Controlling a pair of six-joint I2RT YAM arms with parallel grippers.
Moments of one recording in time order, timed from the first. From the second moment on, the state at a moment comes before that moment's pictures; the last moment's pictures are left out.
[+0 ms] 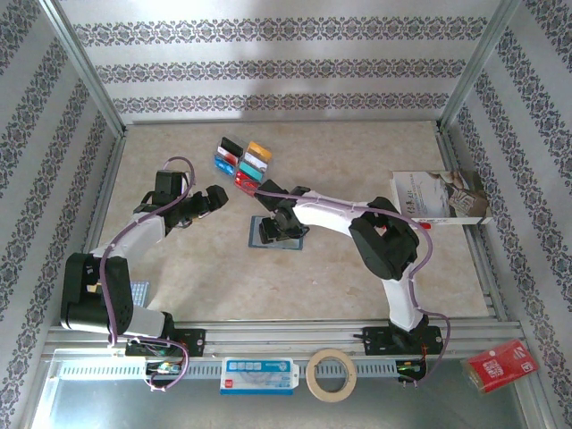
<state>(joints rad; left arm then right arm) -0.05 1.41 0.81 -0.24 0.37 -0.58 0.79 2.05 1.45 -0.70 -0.07 0.55</state>
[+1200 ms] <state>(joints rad) -0.33 1.68 0.80 -0.11 0.60 -0.85 0.73 2.02 1.37 -0.58 -0.19 0.46</state>
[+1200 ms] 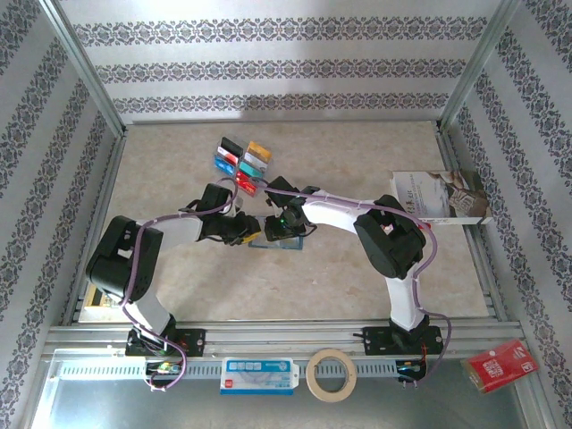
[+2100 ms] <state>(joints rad) -0.35 1.76 0.82 -0.05 0.59 -0.84 0.74 1.95 1.30 -0.56 -0.04 0.51</state>
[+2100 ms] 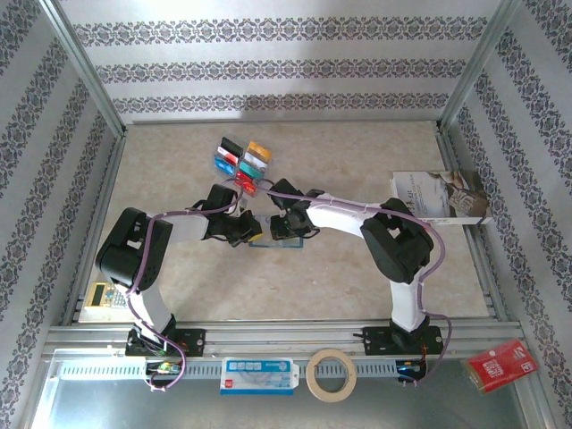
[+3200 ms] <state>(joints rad) -0.41 1.74 0.90 -0.16 0.49 -0.82 0.61 1.71 1.09 -0.30 -0.21 0.68</state>
